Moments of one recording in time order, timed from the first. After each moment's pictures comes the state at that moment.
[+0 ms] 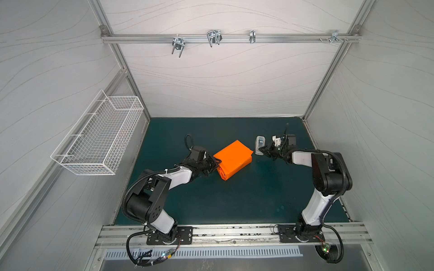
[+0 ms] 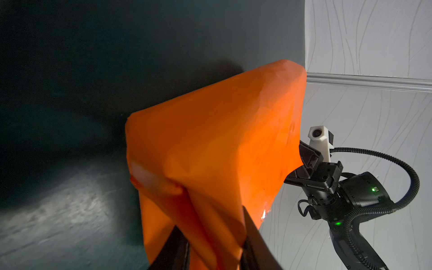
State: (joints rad) left arm -0.39 1.57 0.68 0.17 0.42 -1.20; right arm 0.11 1.83 0.92 0.18 -0.75 0.87
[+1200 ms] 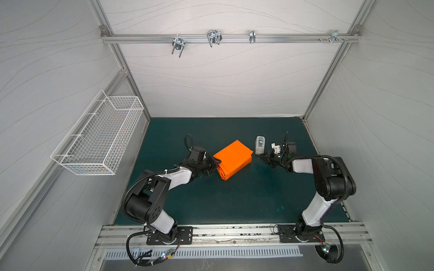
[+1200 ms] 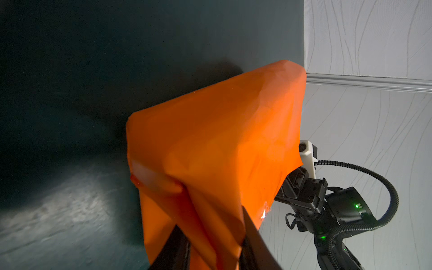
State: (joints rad) left arm -0.39 1.56 0.68 0.18 0.42 -1.20; right arm 0.13 1.76 0.73 0.31 -0.79 0.94
